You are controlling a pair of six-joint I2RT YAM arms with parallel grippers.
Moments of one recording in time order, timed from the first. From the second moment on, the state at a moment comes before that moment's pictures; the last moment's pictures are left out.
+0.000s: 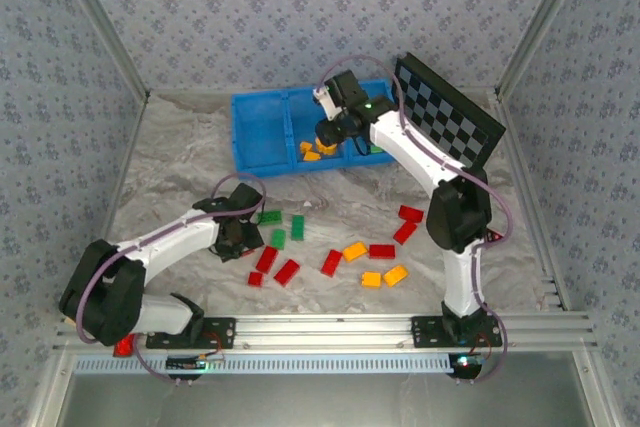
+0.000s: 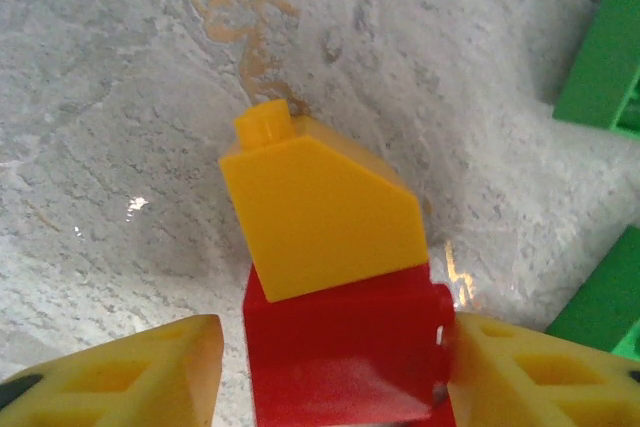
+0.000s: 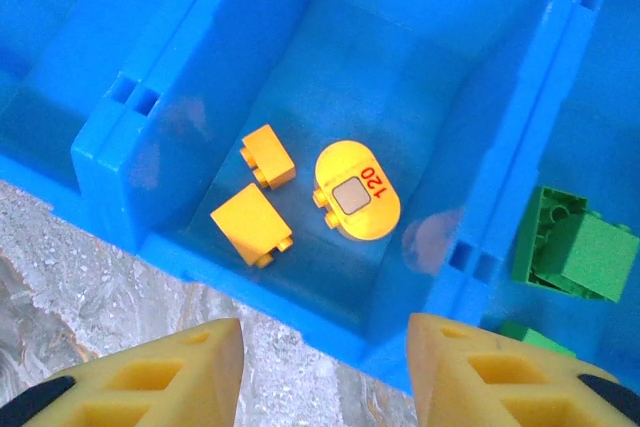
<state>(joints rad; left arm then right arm) -0.58 1.33 0.69 -0.75 -0.10 -0.98 0.56 2.00 1.90 -0.79 0.04 -0.06</state>
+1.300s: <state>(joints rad) -0.37 1.87 1.58 -0.80 -0.17 -0.51 0.08 1.29 0.82 -0.67 -0.11 0.36</state>
